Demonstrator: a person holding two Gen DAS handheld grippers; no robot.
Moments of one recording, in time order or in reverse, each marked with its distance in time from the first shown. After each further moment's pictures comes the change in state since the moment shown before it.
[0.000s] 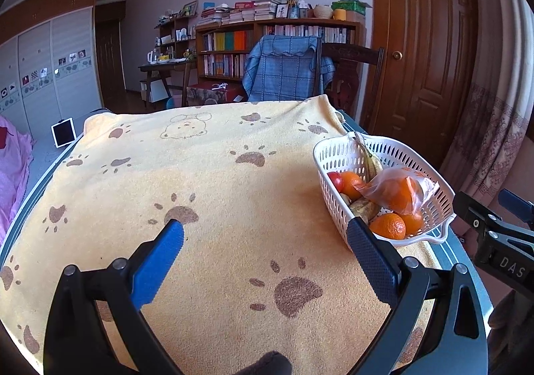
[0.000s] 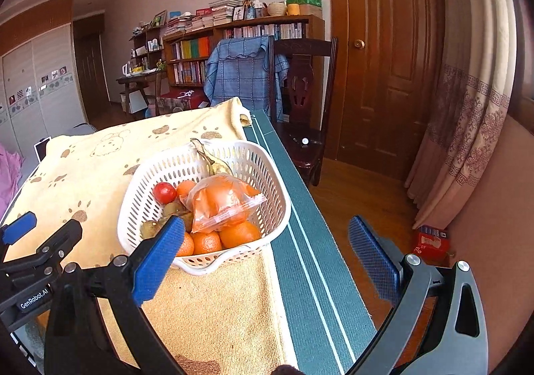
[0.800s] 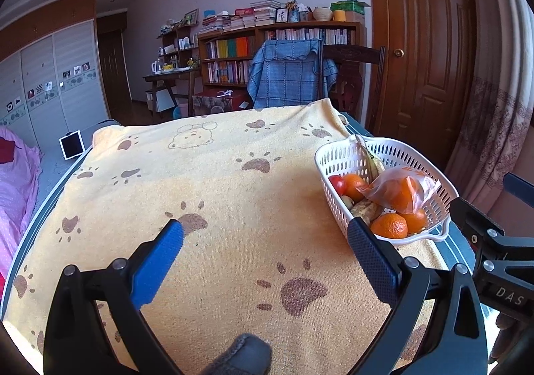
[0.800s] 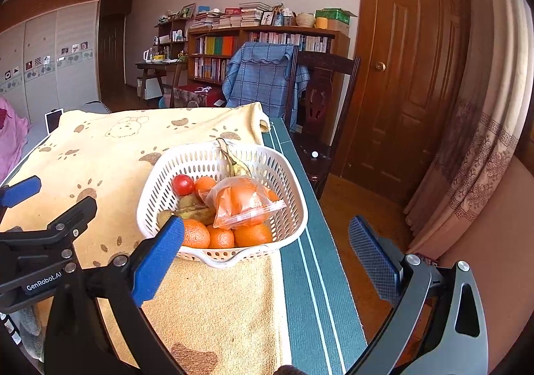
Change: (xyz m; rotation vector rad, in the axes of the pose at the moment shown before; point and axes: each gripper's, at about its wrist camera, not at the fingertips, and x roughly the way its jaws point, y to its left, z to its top) left arm -0.009 -0.006 0.003 0.043 -0.022 0.049; right arm -0.016 0.019 0.001 -0.142 -0.049 0.026
